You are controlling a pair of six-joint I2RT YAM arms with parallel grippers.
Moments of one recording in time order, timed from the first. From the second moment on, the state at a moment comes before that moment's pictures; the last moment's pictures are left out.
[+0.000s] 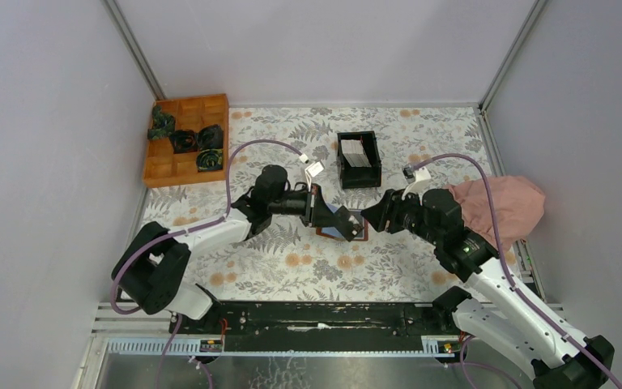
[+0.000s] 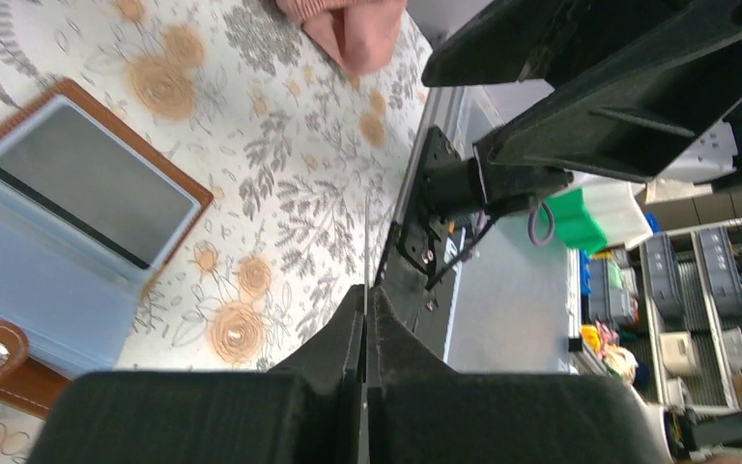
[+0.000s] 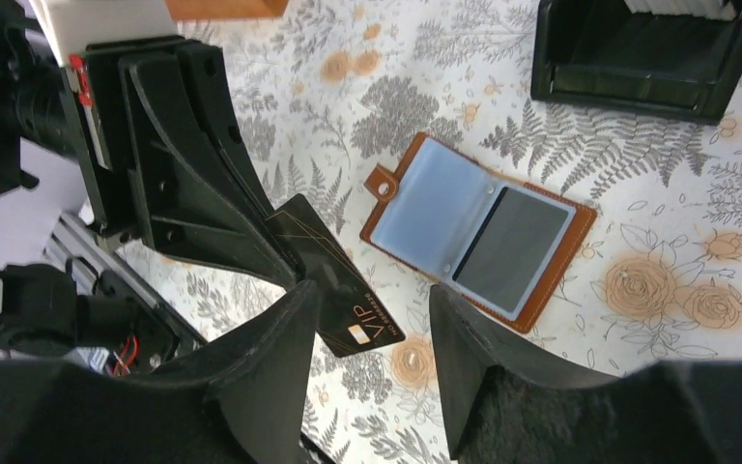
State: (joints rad) left arm -0.63 1.46 0.75 0.42 0.81 -0.64; right arm 0.58 0.74 0.63 -0.24 -0.14 0.49
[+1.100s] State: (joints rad) left arm -0.64 1.43 0.75 0.48 1.09 -0.75; right arm 0.58 0.74 0.56 -0.15 -0.49 0.53
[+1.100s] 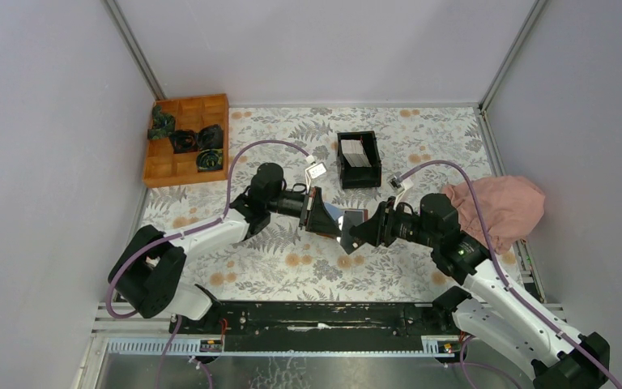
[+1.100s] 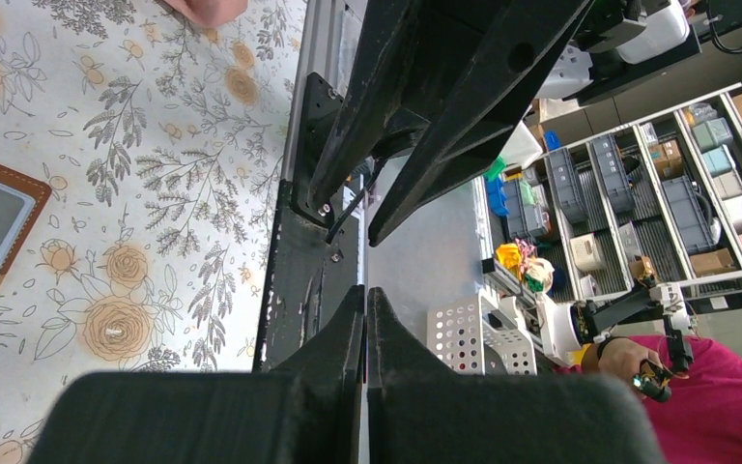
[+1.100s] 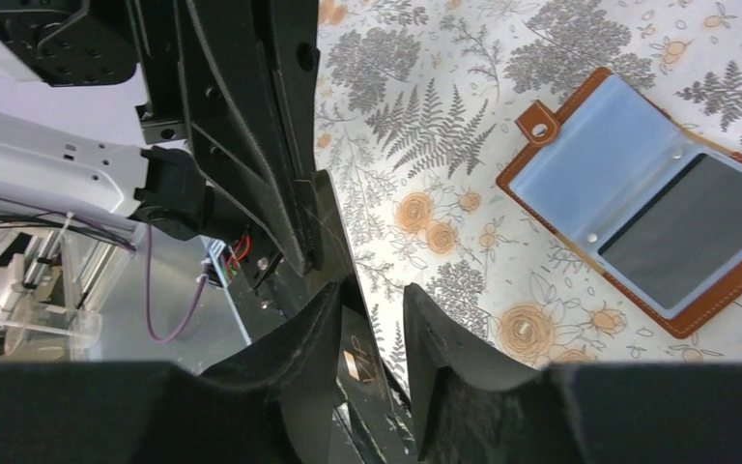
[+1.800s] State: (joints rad) left arm -0.63 1.46 0.81 0.43 1.09 -0.72; right arm 0.58 0.72 0.49 0.01 -0.58 0.64
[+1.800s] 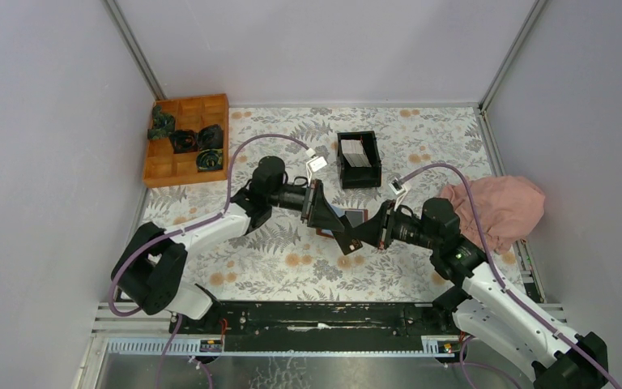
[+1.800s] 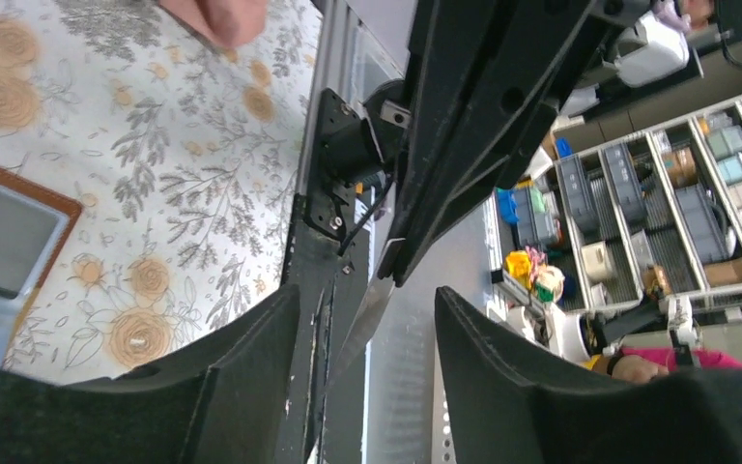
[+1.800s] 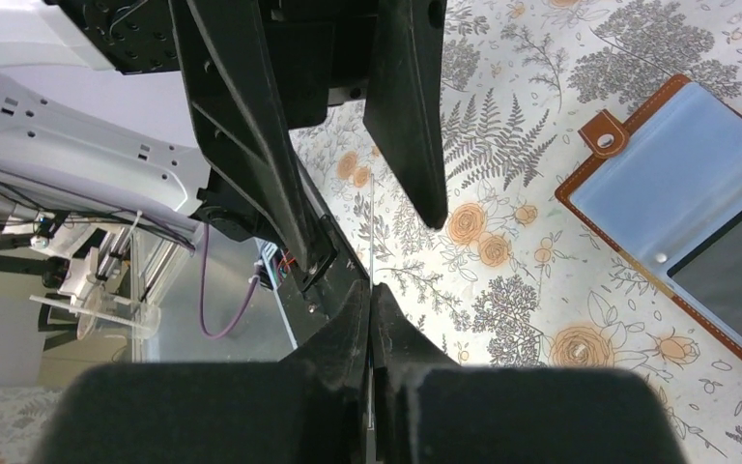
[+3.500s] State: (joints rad) left arm -0.73 1.72 0.99 -0.04 0.14 -0.49; right arm 0.58 1.32 0.31 0.55 0.02 0.91
